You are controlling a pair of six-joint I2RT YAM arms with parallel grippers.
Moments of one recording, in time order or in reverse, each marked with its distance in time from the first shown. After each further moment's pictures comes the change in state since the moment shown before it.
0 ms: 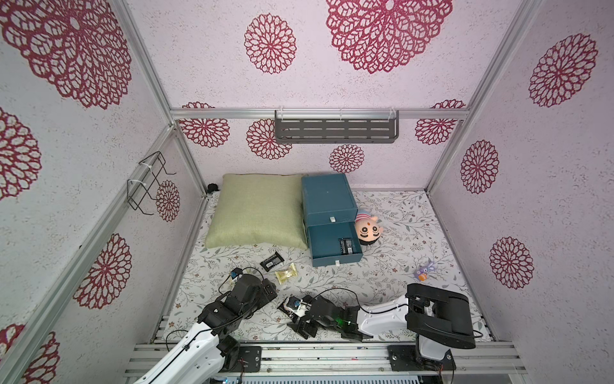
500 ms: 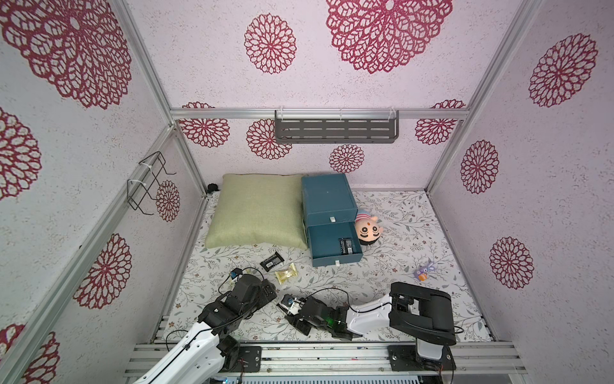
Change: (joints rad) left arm 0.002 0.000 0.000 -0.005 -0.004 0.003; right arm 0.002 0.102 0.082 -0.022 0.078 0.050
